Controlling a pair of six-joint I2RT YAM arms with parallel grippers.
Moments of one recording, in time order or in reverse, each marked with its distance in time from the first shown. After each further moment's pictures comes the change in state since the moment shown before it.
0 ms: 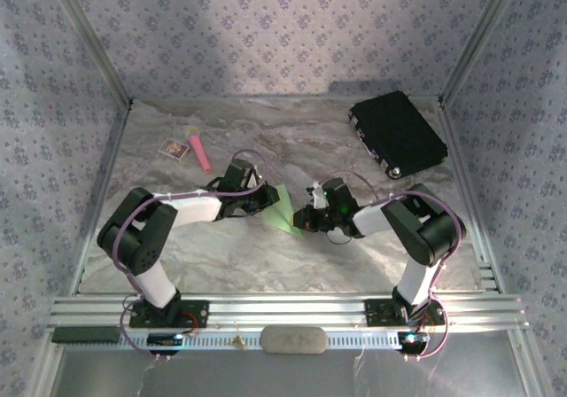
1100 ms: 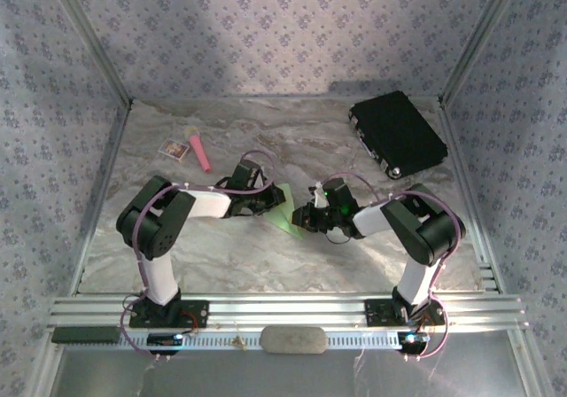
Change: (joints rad) left arm -0.007 0.143 0.051 0.089 0.049 -0.010; right arm 0.001 0.001 -0.013 0.041 0.010 0.123
